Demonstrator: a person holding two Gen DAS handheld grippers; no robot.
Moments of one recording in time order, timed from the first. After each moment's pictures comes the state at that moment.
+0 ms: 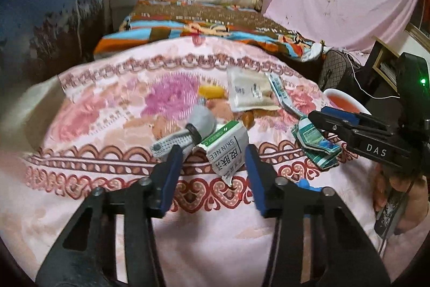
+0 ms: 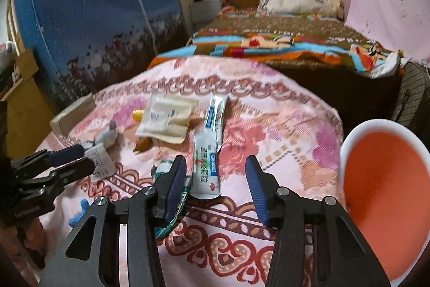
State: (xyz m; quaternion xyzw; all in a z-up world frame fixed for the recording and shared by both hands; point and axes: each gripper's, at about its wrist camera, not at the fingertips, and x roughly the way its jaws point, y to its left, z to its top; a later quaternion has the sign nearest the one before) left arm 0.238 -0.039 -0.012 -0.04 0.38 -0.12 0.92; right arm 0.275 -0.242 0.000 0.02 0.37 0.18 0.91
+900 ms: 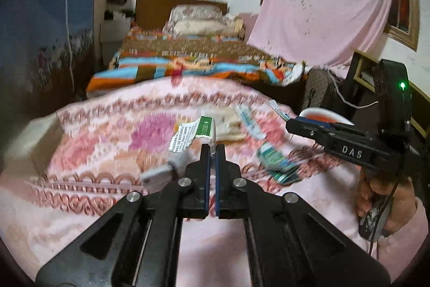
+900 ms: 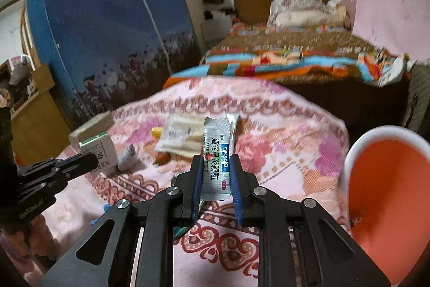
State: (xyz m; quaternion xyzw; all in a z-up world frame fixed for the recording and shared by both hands) left arm 0.206 -0.058 0.026 -0.02 0.27 -0.15 0.95; right arm 0.255 -0.254 0.018 0.05 0.30 0.21 0.93
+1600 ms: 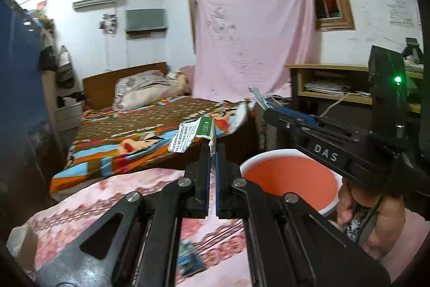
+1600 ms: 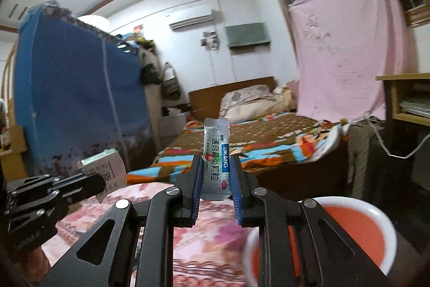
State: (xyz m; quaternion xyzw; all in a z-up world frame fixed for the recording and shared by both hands) left arm 0.192 -0.181 0.087 0.09 0.11 -0.29 0.95; right arm 0.195 -0.347 0.079 0.08 0.06 0.06 0.99
